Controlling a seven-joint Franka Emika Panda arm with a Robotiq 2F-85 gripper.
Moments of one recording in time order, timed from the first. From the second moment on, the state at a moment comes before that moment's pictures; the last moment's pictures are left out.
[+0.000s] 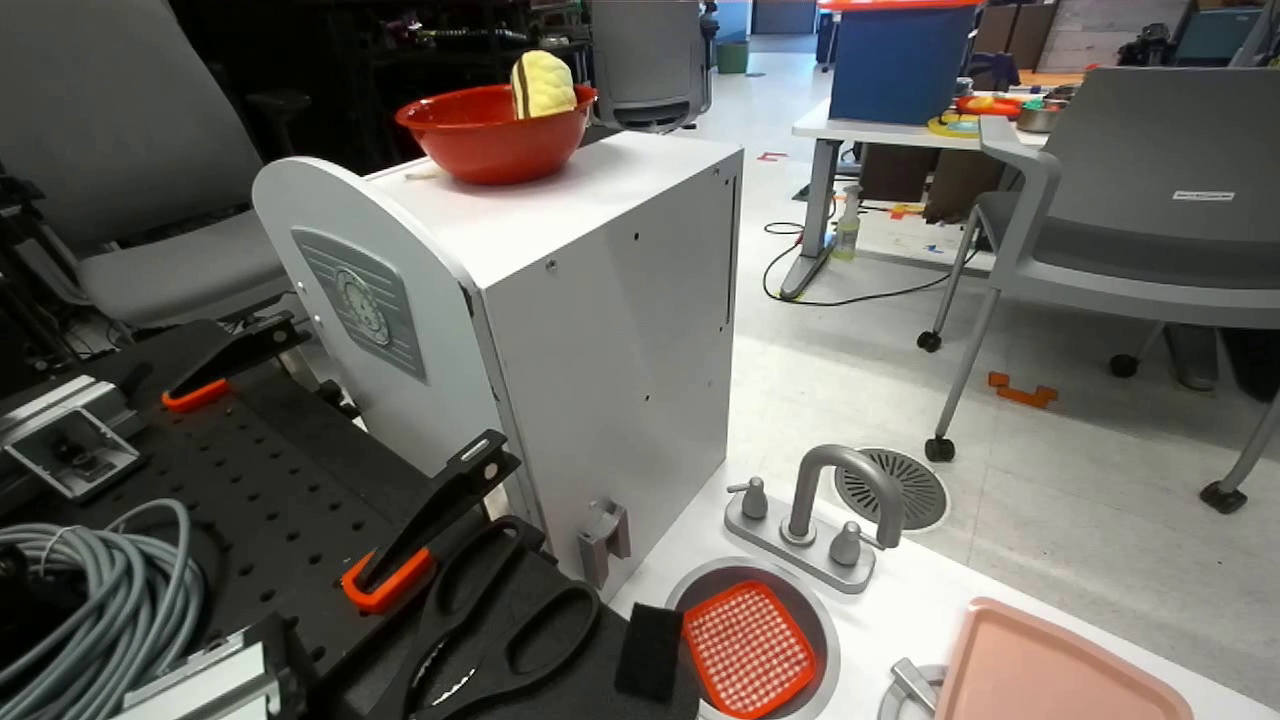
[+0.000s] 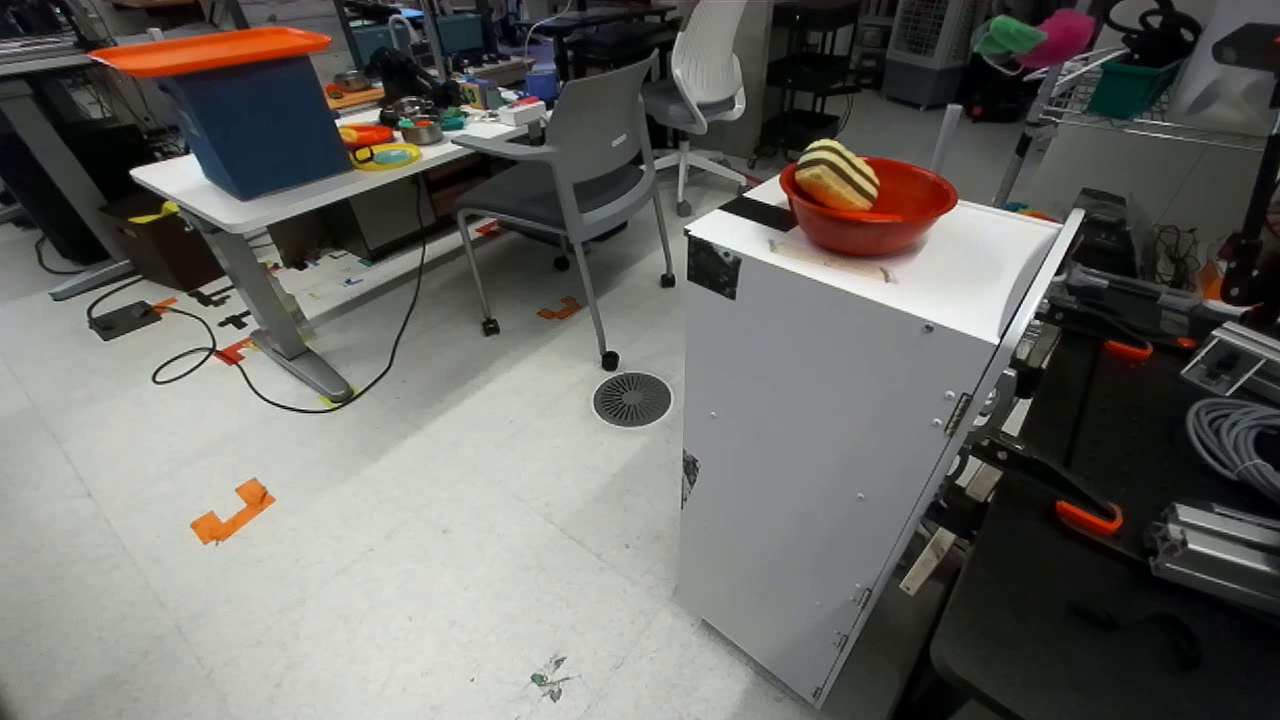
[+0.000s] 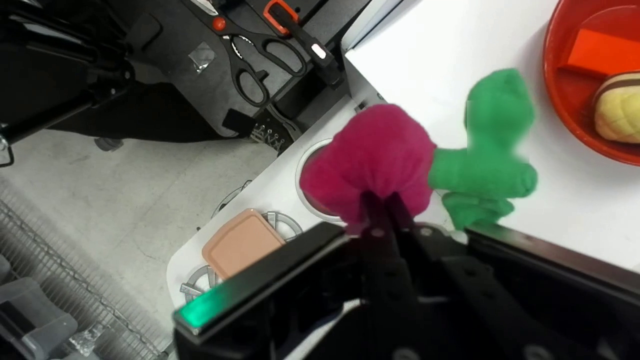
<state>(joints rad) -0.14 0.12 -0.17 -1.93 -0.02 1.79 0.40</state>
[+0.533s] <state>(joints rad) -0.13 0.11 -0.16 -1.94 -0.04 1.83 0.34</state>
